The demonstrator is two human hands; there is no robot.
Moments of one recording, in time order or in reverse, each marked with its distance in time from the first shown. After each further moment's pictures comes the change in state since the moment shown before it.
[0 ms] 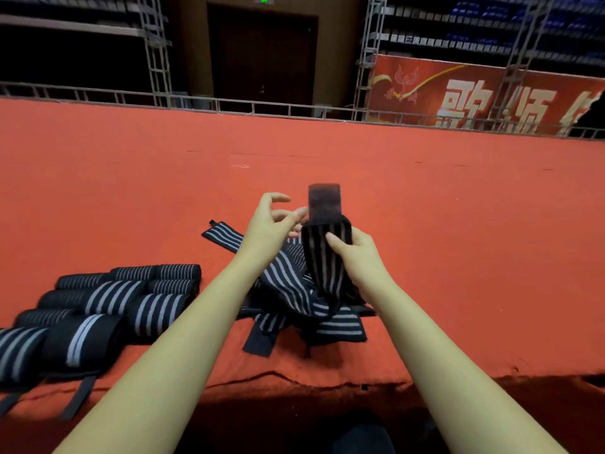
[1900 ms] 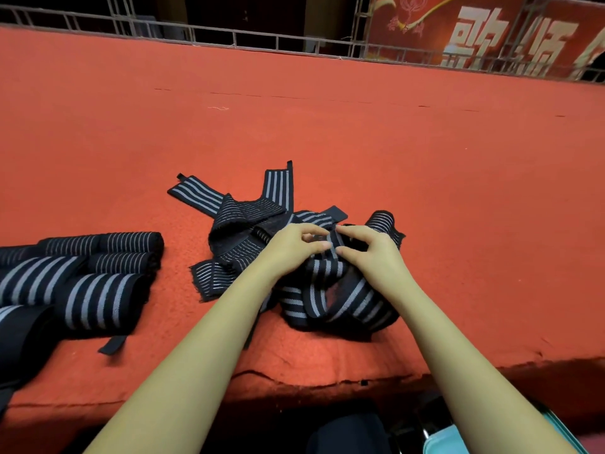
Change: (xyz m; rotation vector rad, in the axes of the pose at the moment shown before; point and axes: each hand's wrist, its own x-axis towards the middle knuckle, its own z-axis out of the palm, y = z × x) left_hand 0.025 -0.118 0.061 0.399 -0.392 -0.236; right_hand 0.024 0.097 -0.044 -0.502 -0.053 0.035
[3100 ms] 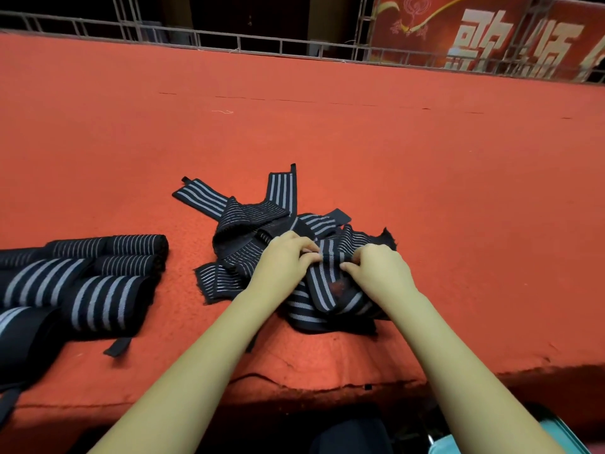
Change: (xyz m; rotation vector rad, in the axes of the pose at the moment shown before) left_hand -0.020 -0.013 0.008 0.268 0.261 0.162; right_hand 0.000 -0.004 0.006 -0.736 -0.099 0.160
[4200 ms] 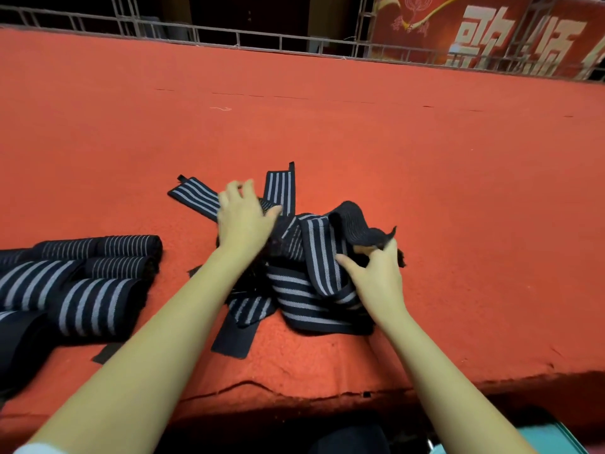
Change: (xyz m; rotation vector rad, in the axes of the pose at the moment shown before) left_hand 0.050 -0.021 -0.042 0.258 0.236 -0.210; right_hand -0.008 -0.002 0.022 0.625 0.274 0.096
